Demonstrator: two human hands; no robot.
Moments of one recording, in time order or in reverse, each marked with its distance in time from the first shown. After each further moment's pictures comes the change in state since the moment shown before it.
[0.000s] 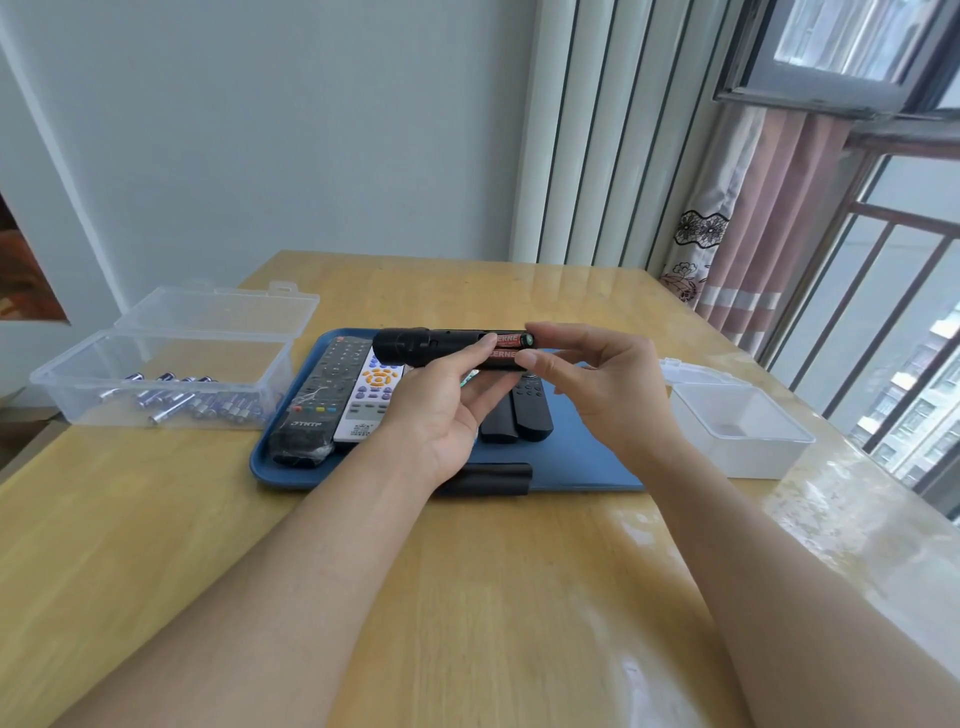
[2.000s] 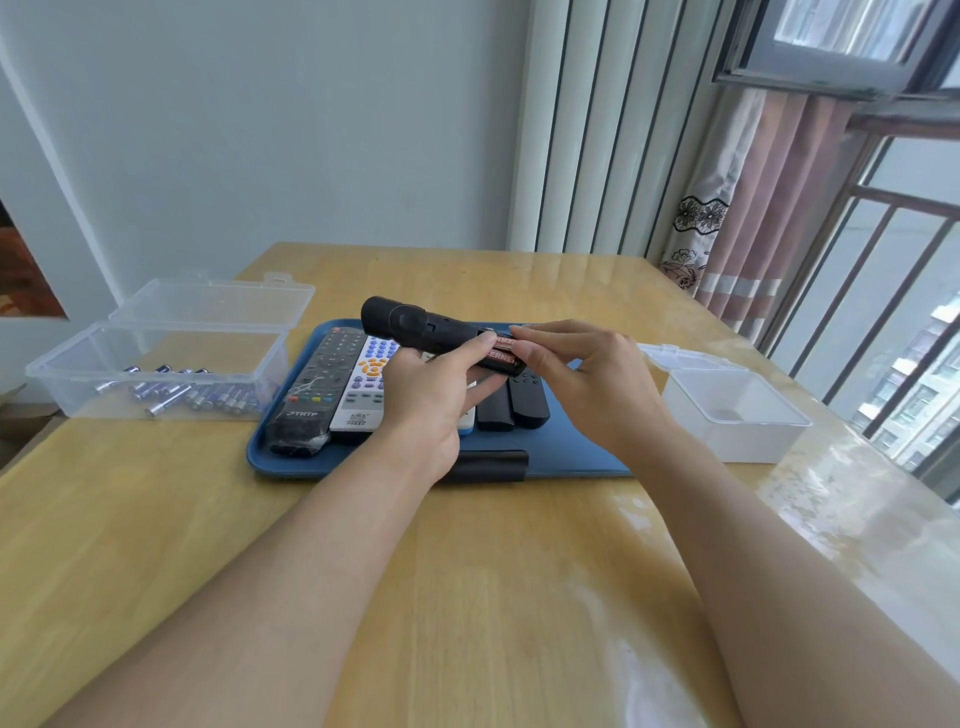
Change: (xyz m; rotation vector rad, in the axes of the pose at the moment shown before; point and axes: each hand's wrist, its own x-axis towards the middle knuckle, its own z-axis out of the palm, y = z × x) left_hand 0.005 -0.010 -0.002 0.248 0.138 0.222; right_hand 0.000 0.008 0.000 -0.426 -0.063 -0.130
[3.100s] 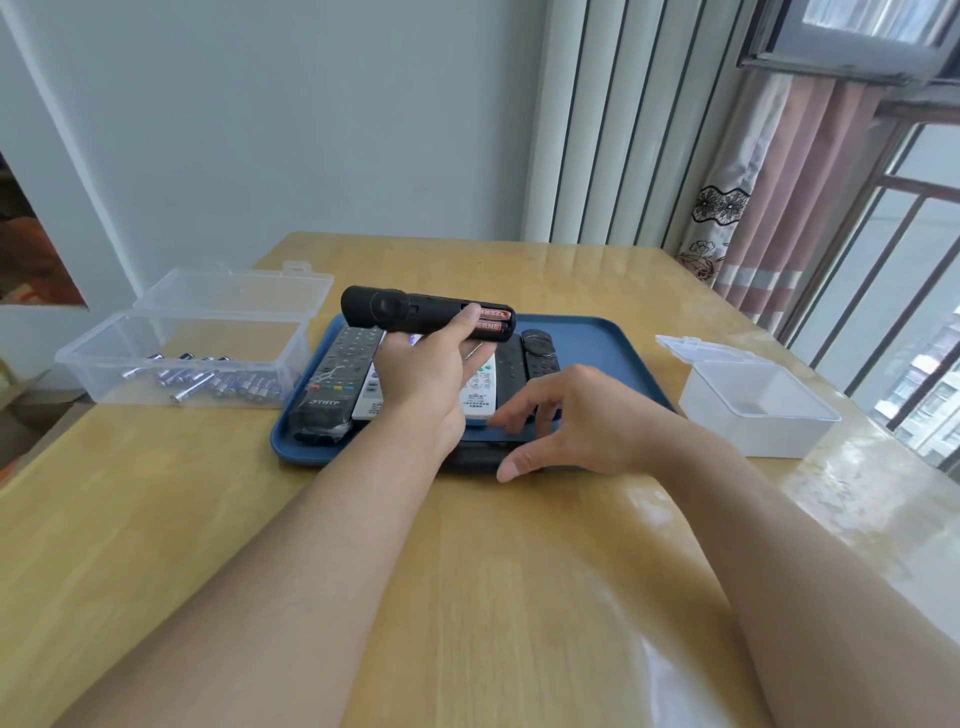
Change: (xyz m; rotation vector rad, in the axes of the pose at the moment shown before) left_hand 0.014 0.009 -0.008 -0.139 0.135 0.036; right_hand -0.009 -0.015 0.001 -0.113 -0.651 0.053
